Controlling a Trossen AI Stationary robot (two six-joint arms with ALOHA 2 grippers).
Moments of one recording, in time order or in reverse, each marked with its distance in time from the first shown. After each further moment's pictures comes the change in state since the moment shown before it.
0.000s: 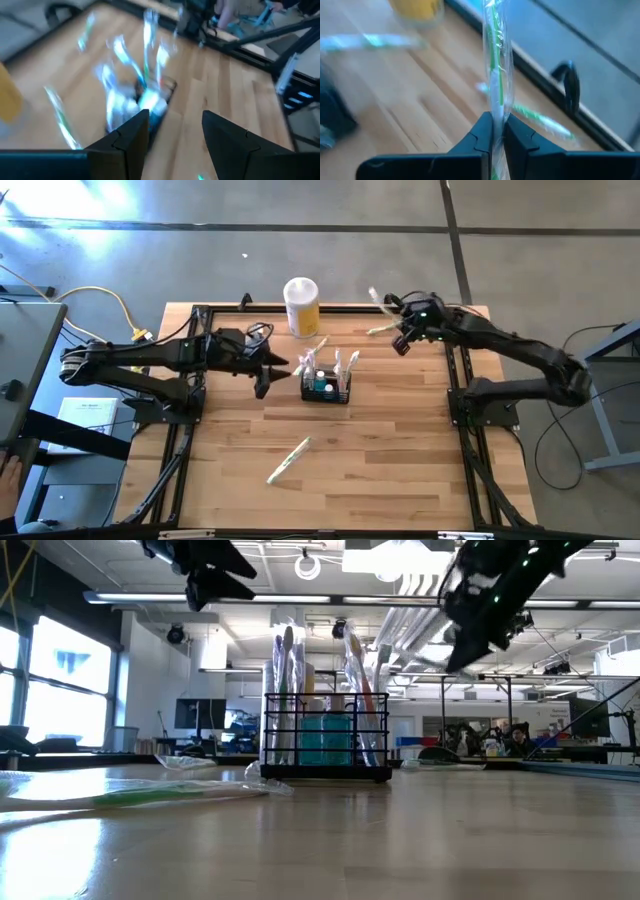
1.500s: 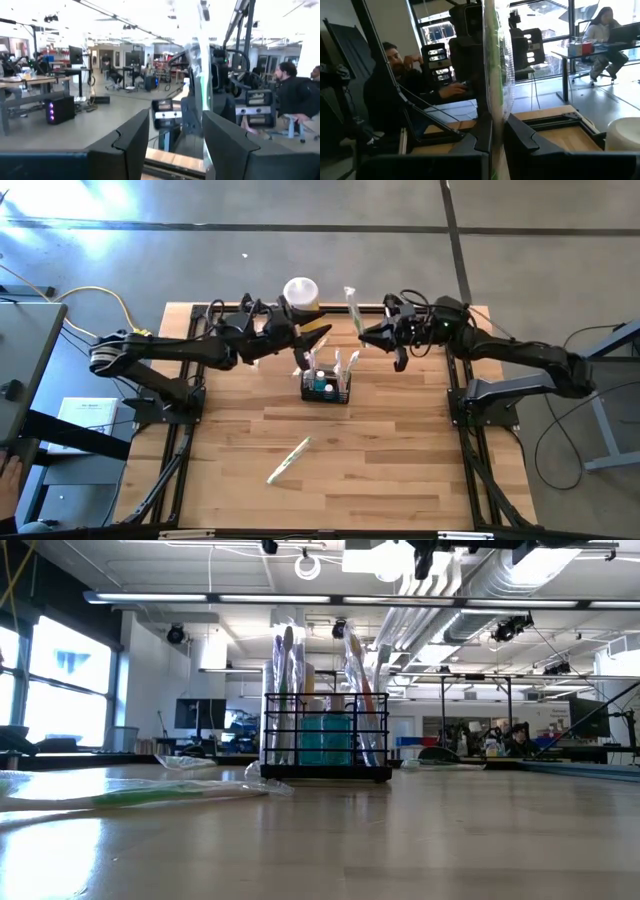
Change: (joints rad) left arm 0.000 0.333 0.197 0.848 -0.214 0.323; right arm 0.255 -0.020 0.002 0.858 -0.591 0.155
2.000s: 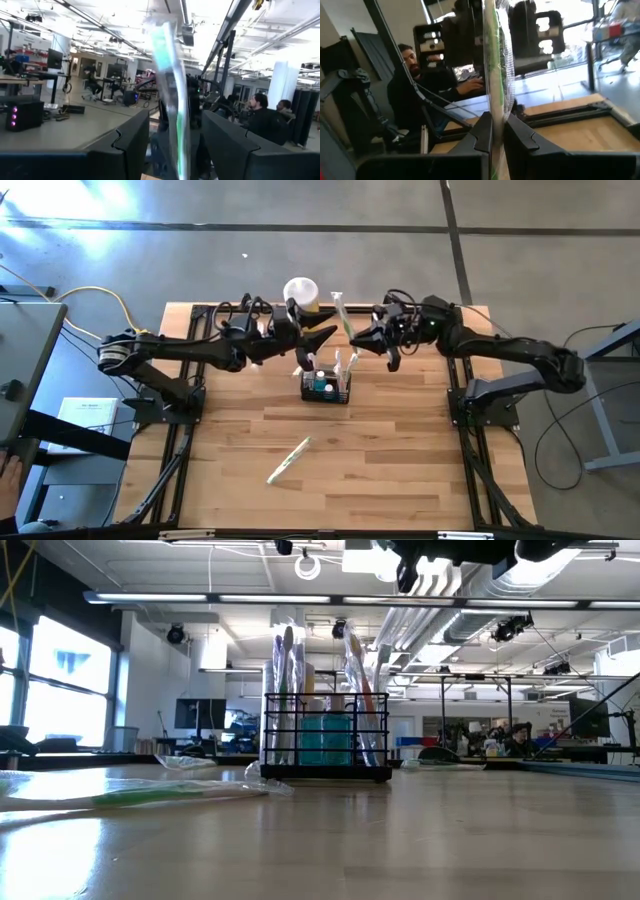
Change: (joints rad) left arm 0.001 0.076 0.004 0.187 0.071 -0.135; right arm -0.022 0.104 0.000 0.104 -0.115 0.100
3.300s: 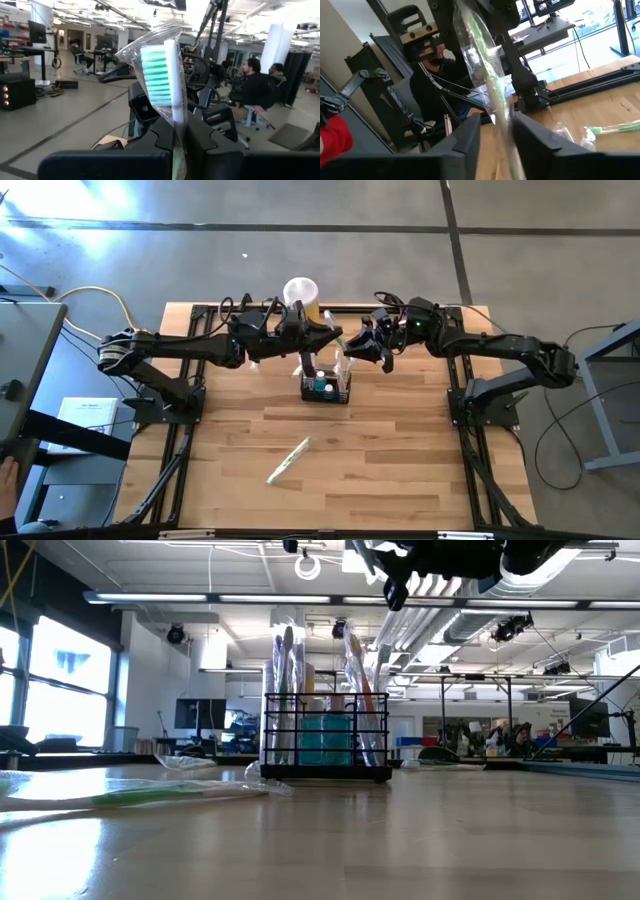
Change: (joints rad) left arm -0.001 -0.001 0.099 -0.285 0.057 0.023; right arm 0.004 0.100 0.000 0.036 -0.110 0.151
